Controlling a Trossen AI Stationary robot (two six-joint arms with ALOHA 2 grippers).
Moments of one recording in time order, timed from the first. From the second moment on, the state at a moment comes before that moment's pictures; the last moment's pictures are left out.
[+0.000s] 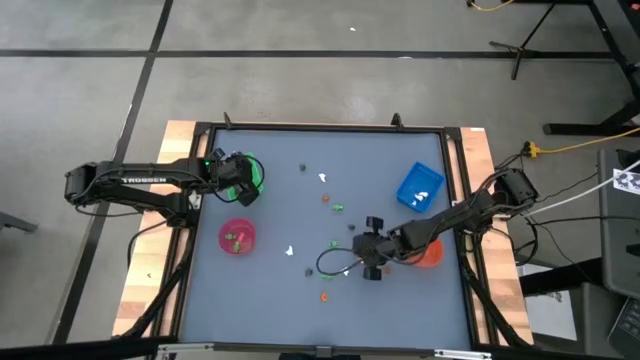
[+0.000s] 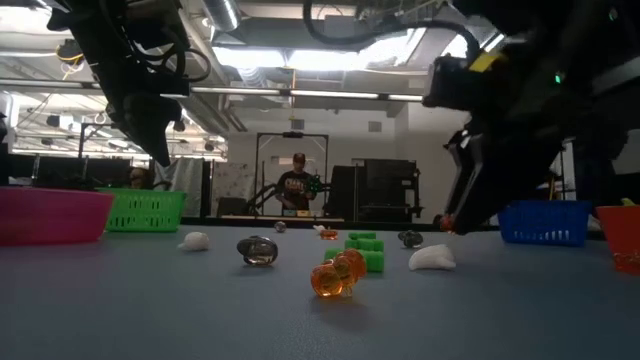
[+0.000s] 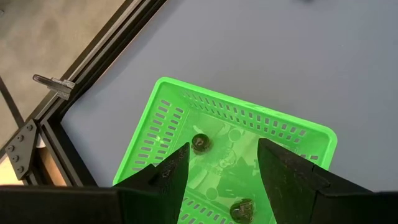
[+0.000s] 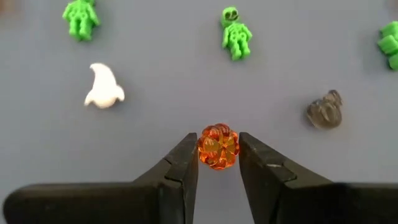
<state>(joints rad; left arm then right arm) 0.24 1.01 0.65 -0.76 -0.53 -0.36 0.39 1.67 0.88 -0.30 0.26 0.36</state>
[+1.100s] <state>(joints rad) 0.24 1.01 0.65 -0.76 -0.53 -0.36 0.67 1.35 0.95 -1.21 0.28 0.92</state>
